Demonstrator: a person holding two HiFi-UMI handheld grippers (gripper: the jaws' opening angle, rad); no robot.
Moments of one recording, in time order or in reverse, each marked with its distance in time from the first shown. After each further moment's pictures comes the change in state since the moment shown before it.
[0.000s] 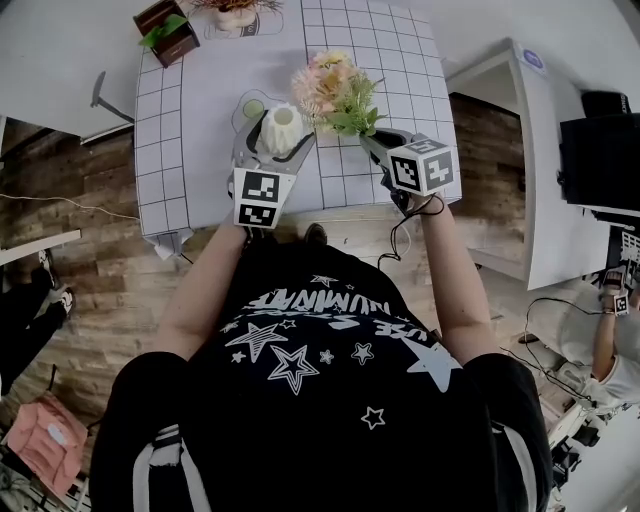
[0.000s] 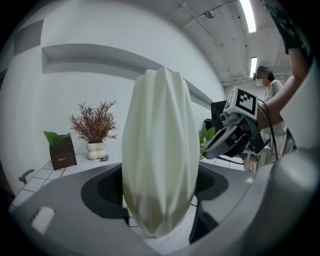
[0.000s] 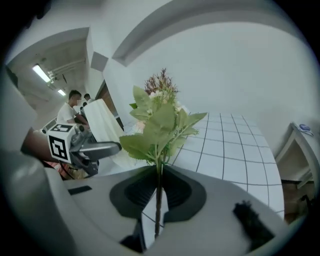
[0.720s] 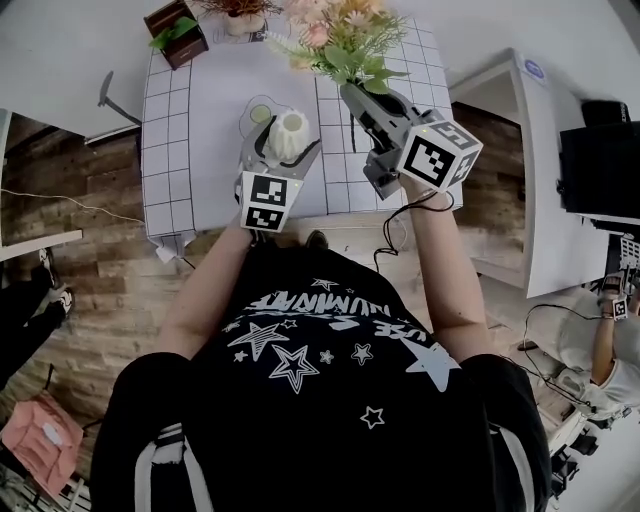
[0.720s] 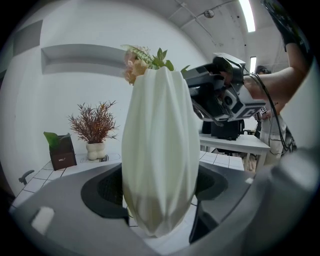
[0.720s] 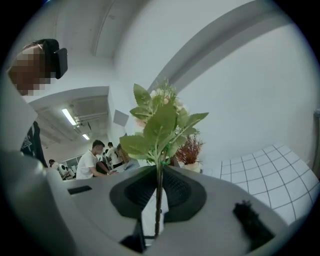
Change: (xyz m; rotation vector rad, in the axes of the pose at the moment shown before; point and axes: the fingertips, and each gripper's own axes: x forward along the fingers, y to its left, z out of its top) left arm -0.001 -0.002 -0.002 0.004 0.000 -0.003; right arm -0.054 0.073 0.168 0.088 -0.588 0.258
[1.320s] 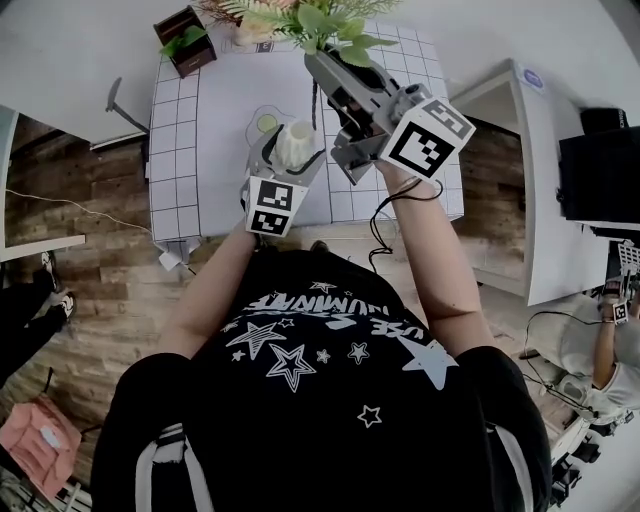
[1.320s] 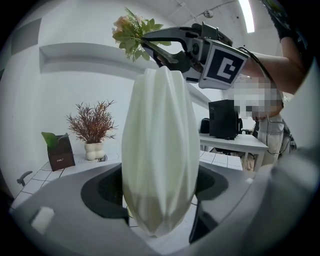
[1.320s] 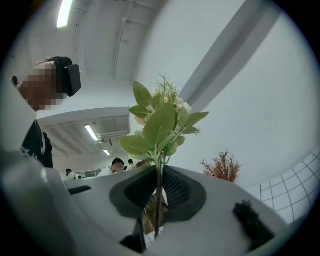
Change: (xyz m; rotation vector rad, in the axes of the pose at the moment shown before) left arm 0.001 -0.001 -0.001 0.007 0.006 -0.021; right arm 0.041 0.082 0.079 -0.037 -0.229 0.251
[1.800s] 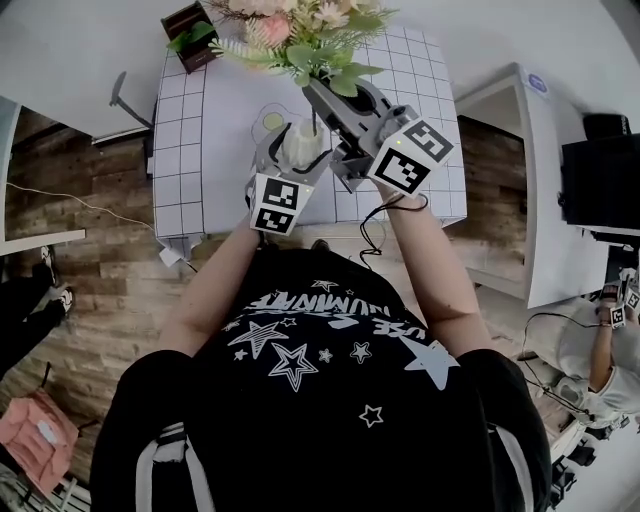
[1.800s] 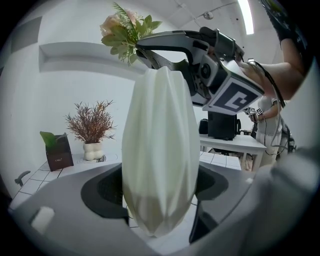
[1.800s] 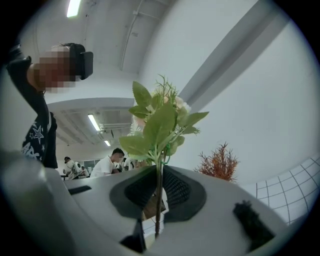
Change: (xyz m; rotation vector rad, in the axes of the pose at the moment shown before) left arm -0.001 -0.001 0.002 0.001 -0.008 -0.018; right arm -0.003 0.001 -0.048 -0.091 0.055 0.005
